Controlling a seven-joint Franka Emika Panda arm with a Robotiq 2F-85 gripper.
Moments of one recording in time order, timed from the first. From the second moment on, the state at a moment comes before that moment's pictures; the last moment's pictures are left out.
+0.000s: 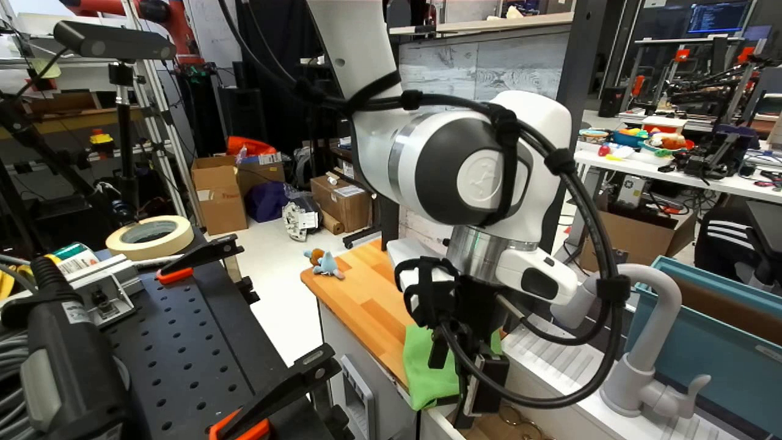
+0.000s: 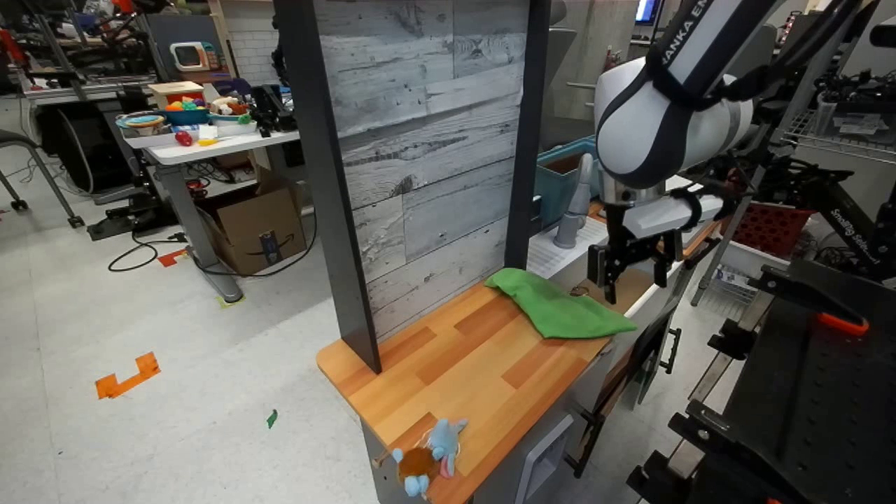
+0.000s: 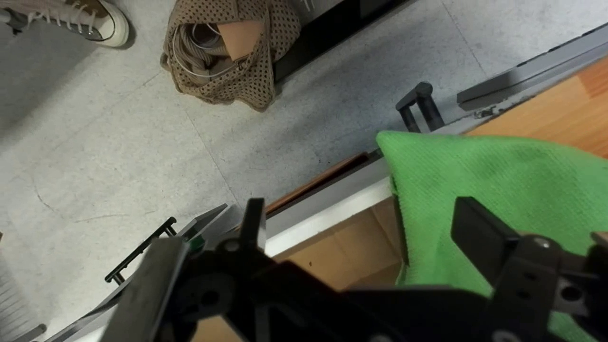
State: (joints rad) arm -0.07 0.92 -0.17 -1.87 0.02 2.49 0.28
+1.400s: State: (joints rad) arm -0.02 1.05 -0.16 -1.77 0.02 2.67 0.29
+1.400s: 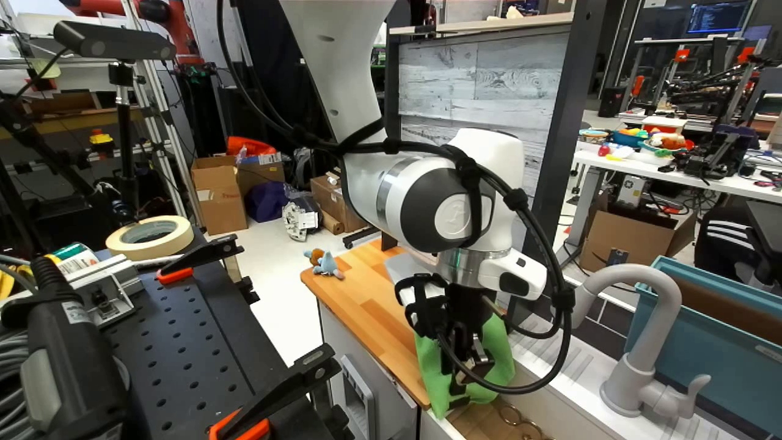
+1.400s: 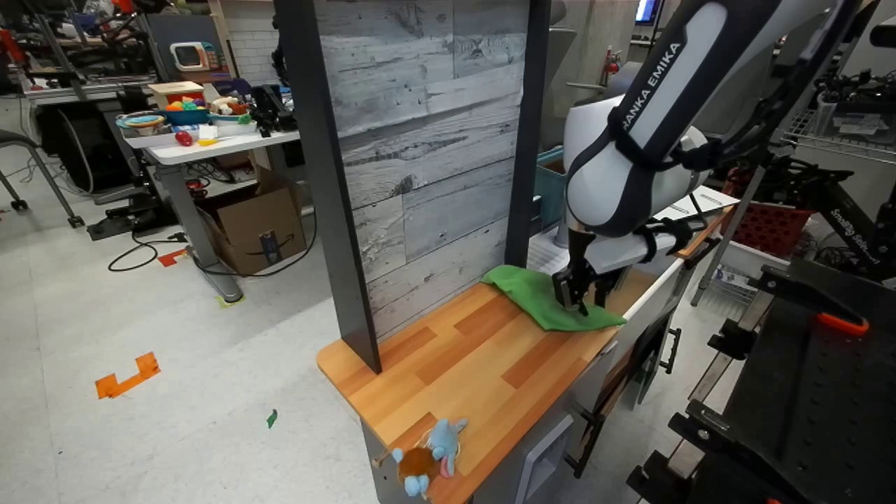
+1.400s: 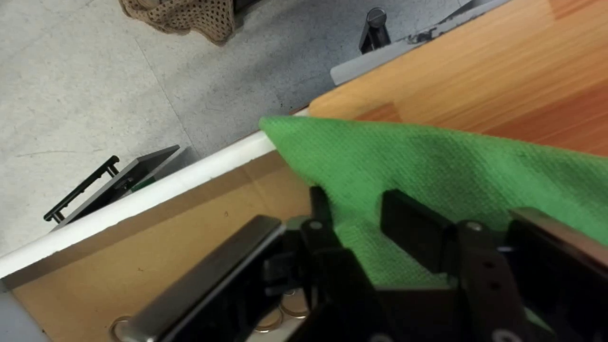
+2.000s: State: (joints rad) arm -0.02 1.05 -0.16 -1.77 0.03 2.68 0.30
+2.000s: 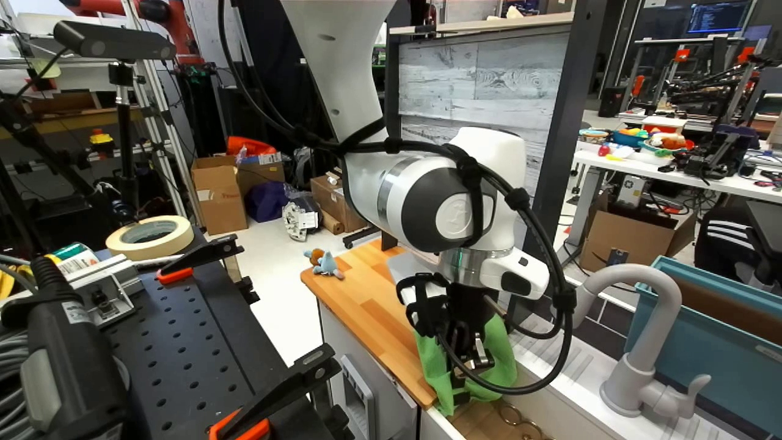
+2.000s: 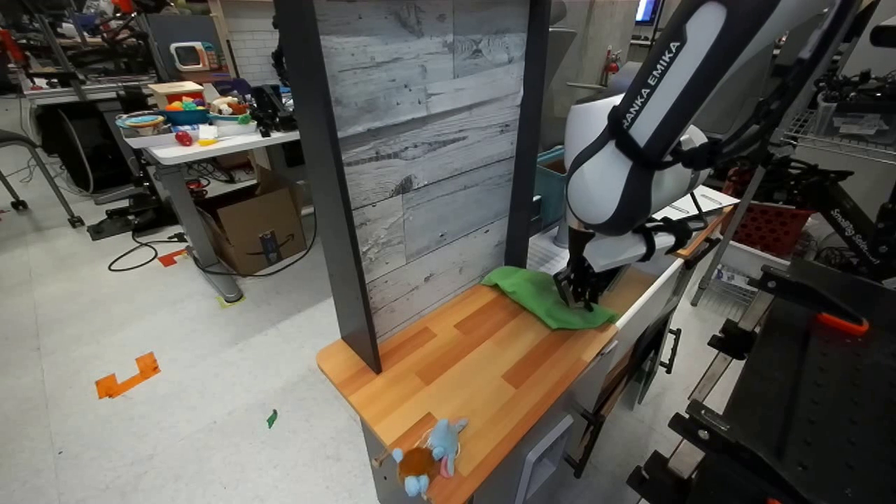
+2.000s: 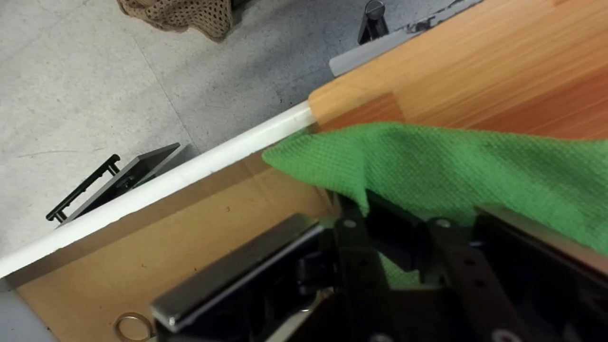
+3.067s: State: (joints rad) arm 0.29 0.70 -0.26 -2.12 0.02 2.90 0.42
